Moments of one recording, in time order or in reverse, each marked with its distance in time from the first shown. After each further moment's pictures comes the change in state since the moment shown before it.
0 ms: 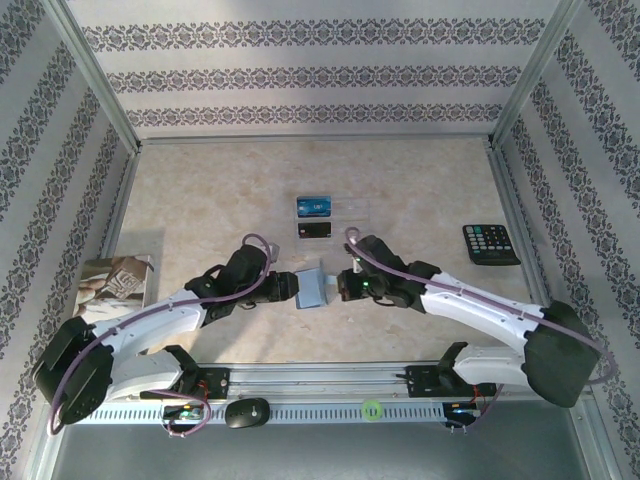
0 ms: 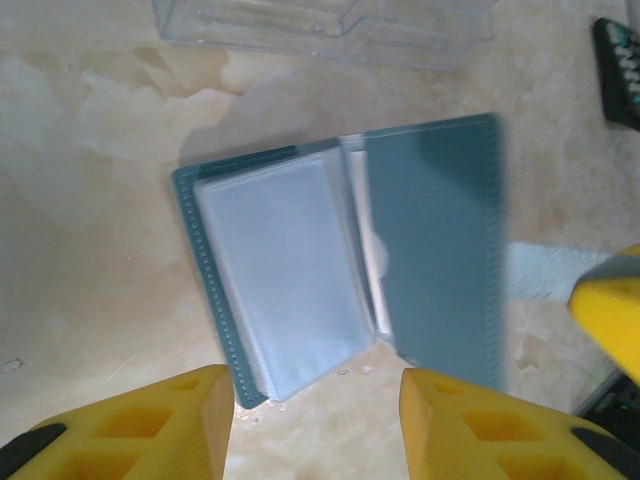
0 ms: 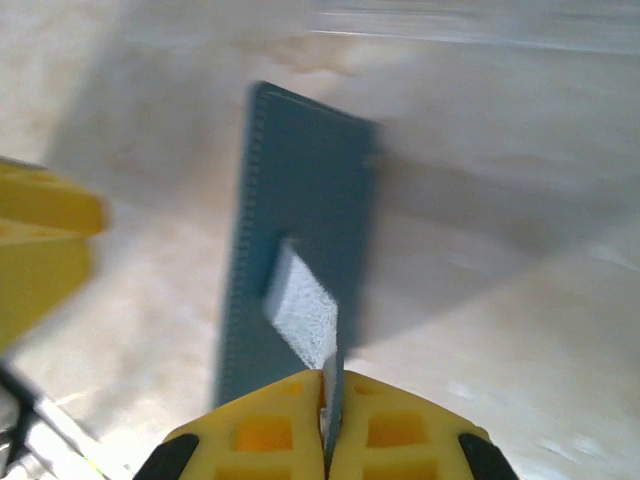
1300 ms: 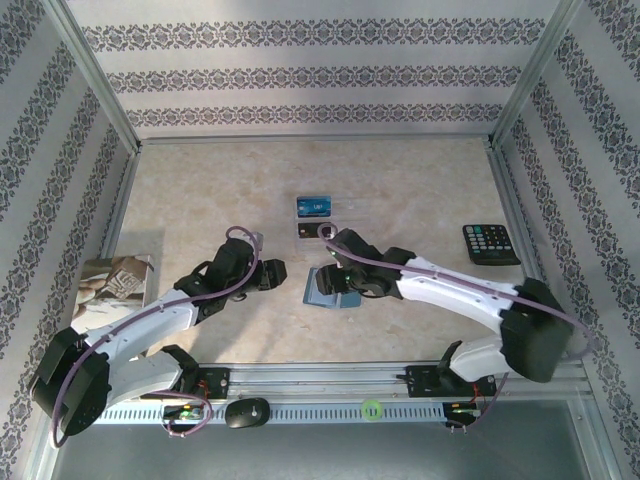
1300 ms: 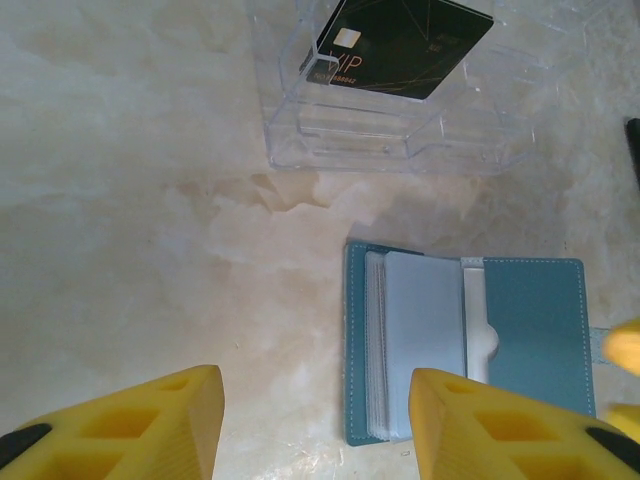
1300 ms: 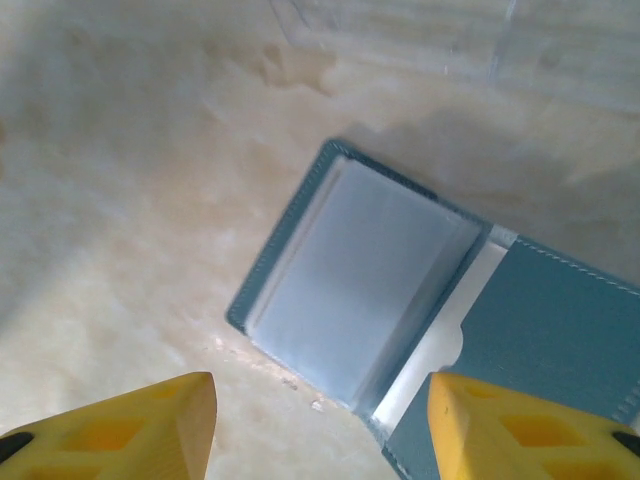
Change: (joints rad) left arm 0.105 -0.062 -0.014 0.005 -0.085 0.060; right arm 0.083 0.216 0.218 -0.122 0.097 -0.048
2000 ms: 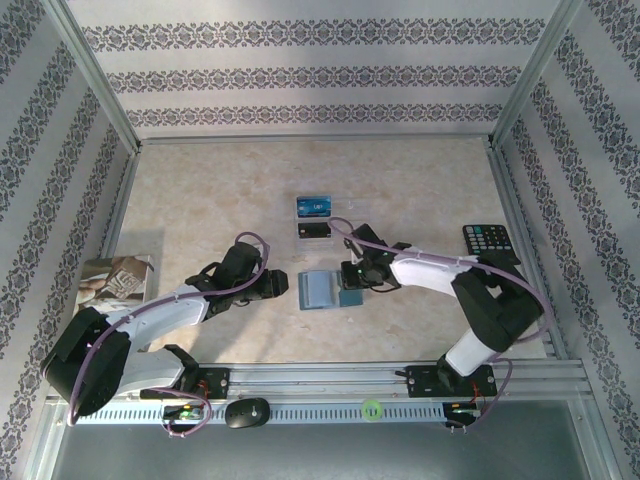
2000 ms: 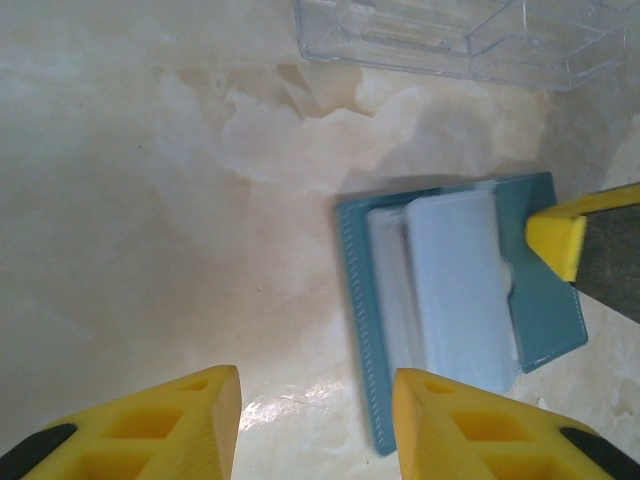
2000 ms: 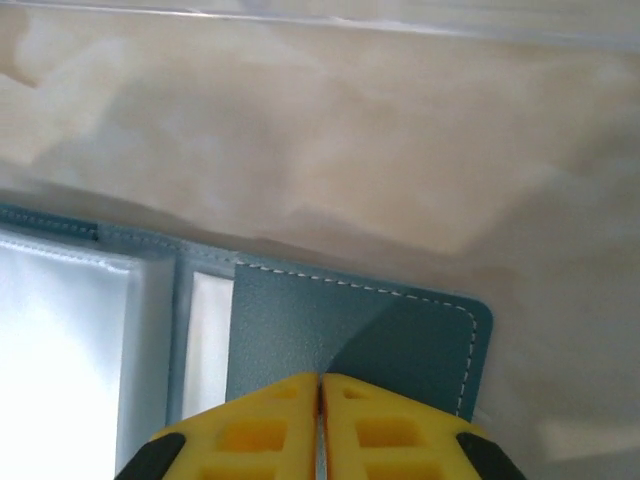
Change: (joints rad) left arm 0.006 0.127 -0.025 0.032 0.096 0.000; right arm -0.220 0.219 -0.093 0.211 -0.159 -0.093
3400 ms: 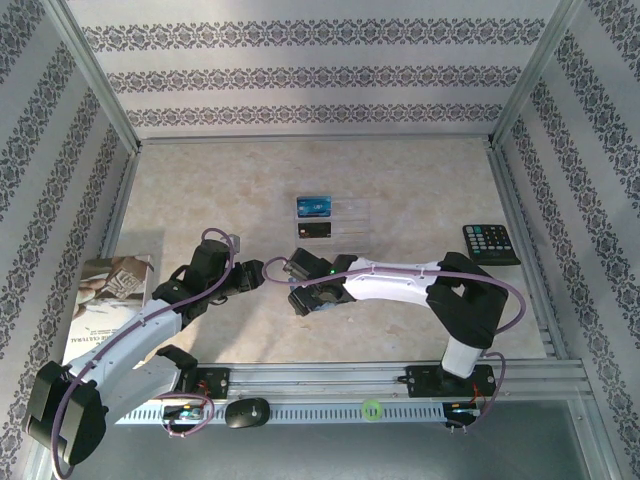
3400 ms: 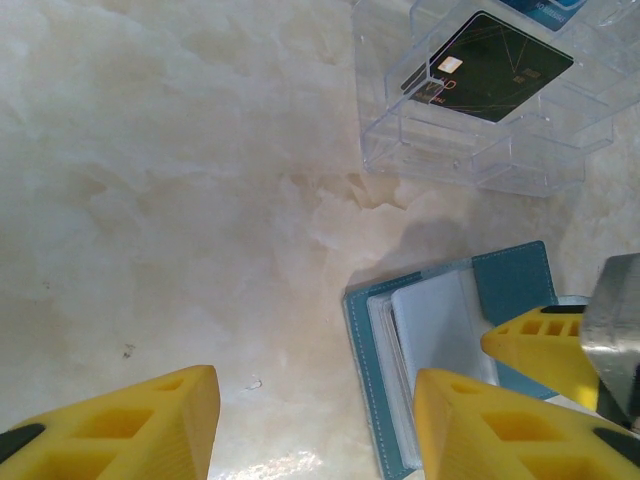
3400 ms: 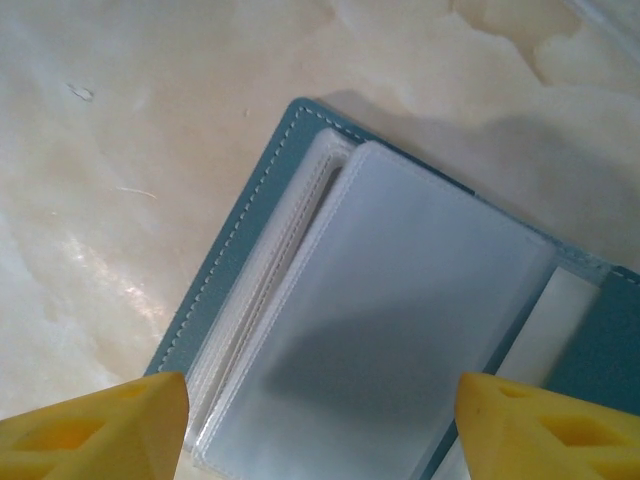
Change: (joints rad) left arm 0.157 -0.280 -0.012 -0.186 -0.030 0.027; right arm 0.382 0.119 0.257 -0.195 0.270 -0.212
